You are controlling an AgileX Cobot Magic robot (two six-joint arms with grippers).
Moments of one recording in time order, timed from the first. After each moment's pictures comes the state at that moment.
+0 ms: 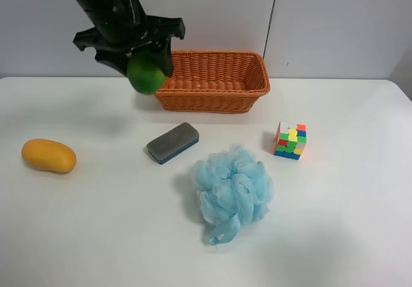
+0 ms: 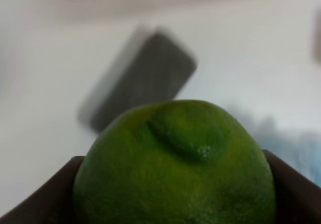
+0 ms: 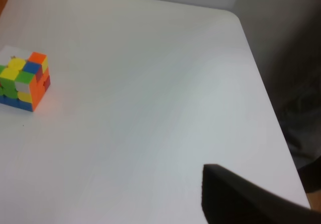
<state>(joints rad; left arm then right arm) -0.52 1.80 -1.60 -0.06 0.98 -0.33 0.01 0.00 -0.48 0.06 1.06 -0.13</state>
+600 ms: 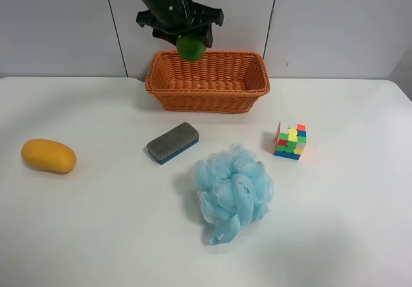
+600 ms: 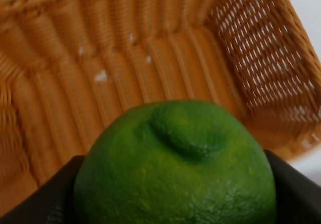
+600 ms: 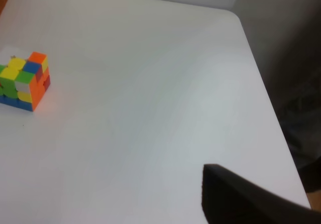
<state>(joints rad) -0.51 2.16 -1.98 -0.05 0.72 -0.17 0.01 0.00 -0.48 0.06 1.06 -0.13</state>
